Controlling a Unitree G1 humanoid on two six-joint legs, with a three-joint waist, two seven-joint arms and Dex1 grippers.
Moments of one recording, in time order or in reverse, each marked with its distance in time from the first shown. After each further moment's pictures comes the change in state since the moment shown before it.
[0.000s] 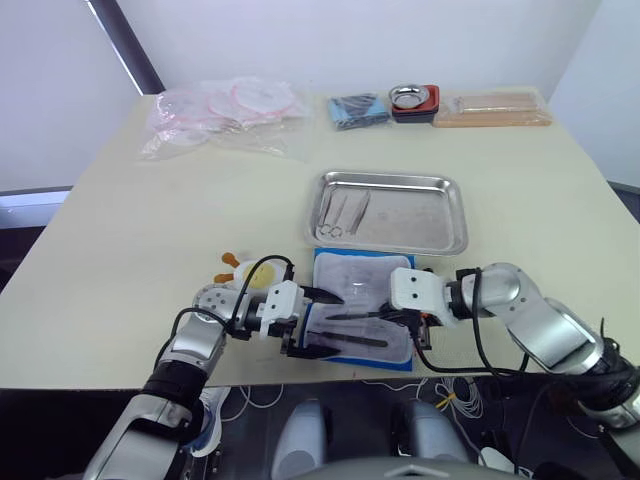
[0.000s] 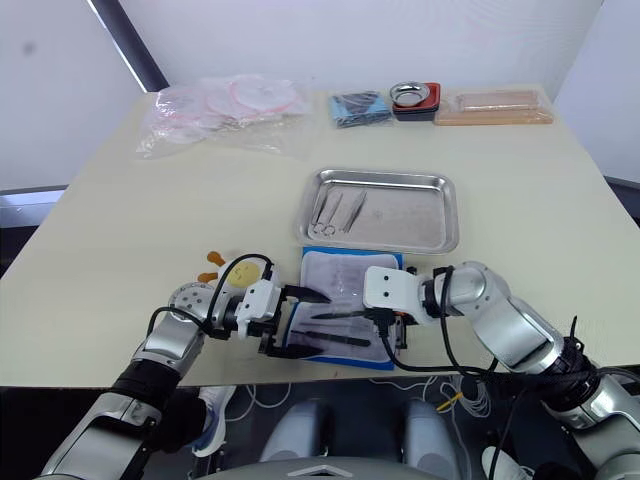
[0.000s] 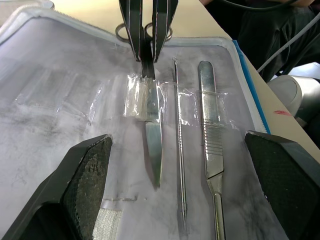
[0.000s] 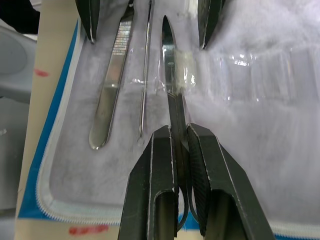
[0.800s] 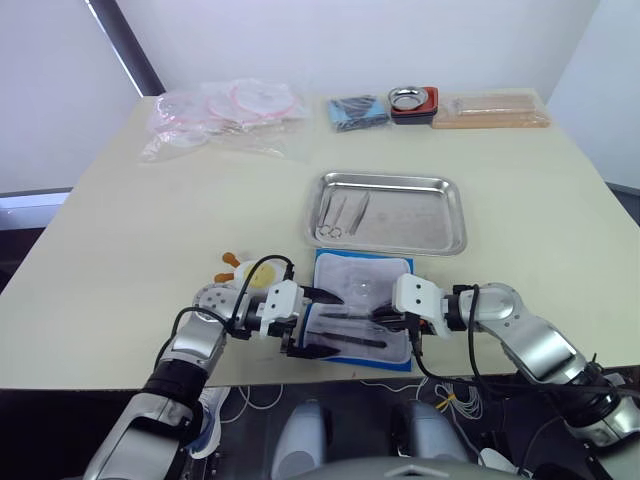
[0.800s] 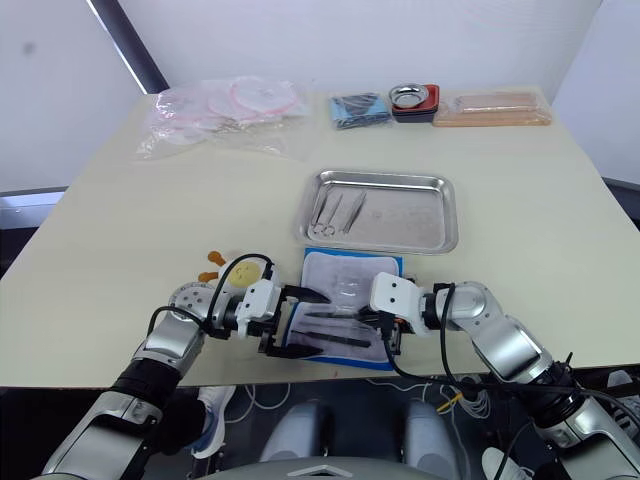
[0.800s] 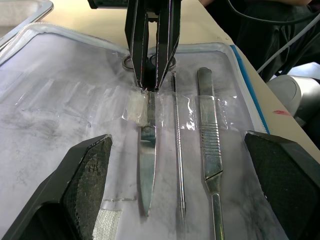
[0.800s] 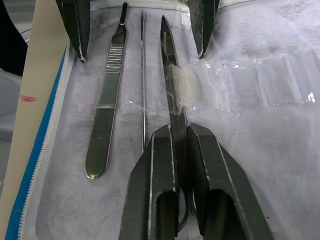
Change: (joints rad) left arm -0.006 0.000 0.000 0.013 0.000 0.001 -0.008; right arm 0.143 0.114 -0.059 0.214 0.049 -0.291 -0.079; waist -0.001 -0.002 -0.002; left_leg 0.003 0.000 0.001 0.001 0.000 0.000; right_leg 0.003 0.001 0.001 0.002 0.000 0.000
